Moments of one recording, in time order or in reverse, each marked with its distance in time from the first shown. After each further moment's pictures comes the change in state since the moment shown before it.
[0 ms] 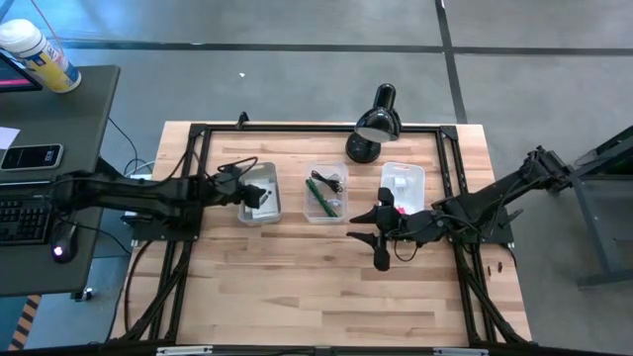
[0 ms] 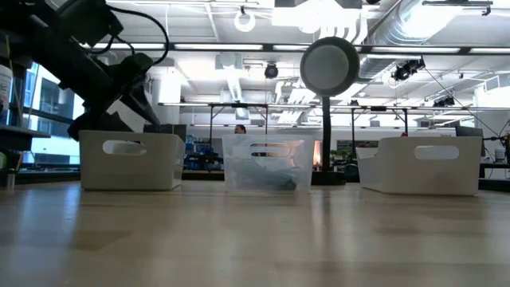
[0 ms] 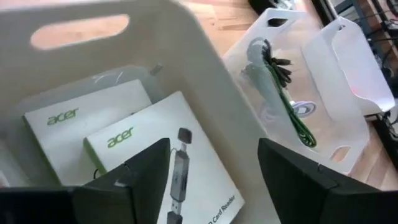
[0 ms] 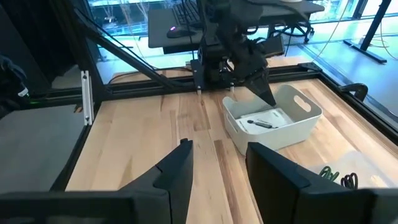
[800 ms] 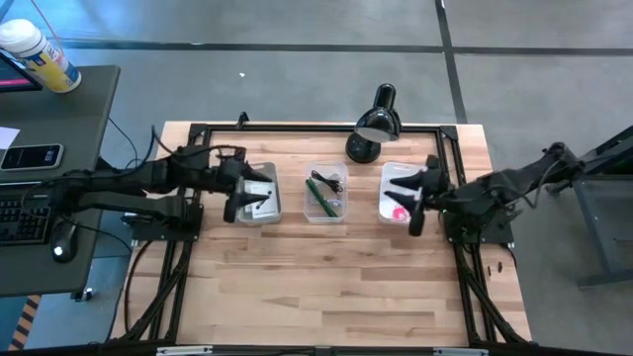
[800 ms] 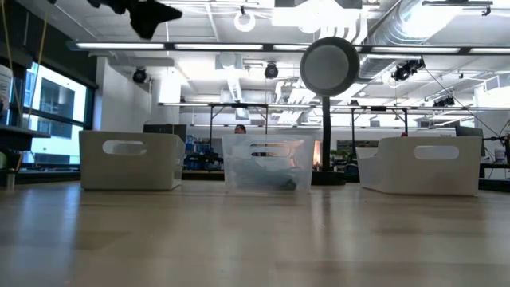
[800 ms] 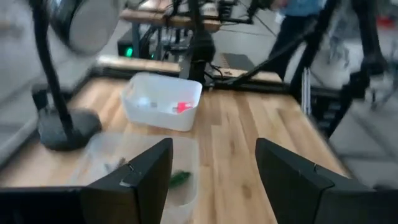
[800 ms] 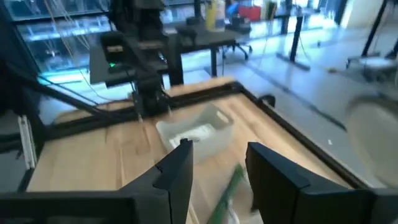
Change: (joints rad) left arm -0.001 -0.065 0.393 -0.033 0.461 0.952; right arm 0.000 -0.325 -0.001 -0.282 0.243 0.020
